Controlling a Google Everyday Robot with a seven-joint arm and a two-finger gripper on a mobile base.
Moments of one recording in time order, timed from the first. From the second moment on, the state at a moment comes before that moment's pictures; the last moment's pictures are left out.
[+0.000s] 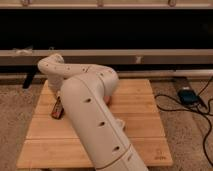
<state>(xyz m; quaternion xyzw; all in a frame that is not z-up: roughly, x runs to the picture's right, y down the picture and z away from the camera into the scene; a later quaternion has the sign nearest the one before) -0.291 0.040 0.902 -0.32 0.13 0.50 0.79</state>
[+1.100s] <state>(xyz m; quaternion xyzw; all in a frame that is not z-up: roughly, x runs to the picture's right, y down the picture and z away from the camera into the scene) -0.274 -0.036 0.782 -0.20 -0.01 0.52 0.83</state>
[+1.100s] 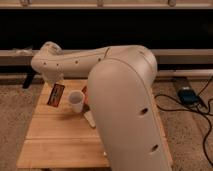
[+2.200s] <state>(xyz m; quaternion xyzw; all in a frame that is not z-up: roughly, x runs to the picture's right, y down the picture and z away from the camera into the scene) -0.190 -0.086 0.763 -0.16 -0.07 0.53 0.83</state>
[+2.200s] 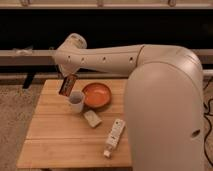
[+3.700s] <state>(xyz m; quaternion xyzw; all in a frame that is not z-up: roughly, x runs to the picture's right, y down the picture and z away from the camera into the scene) -0.126 -0.071 0.807 -0.15 -0.04 0.58 0.80</state>
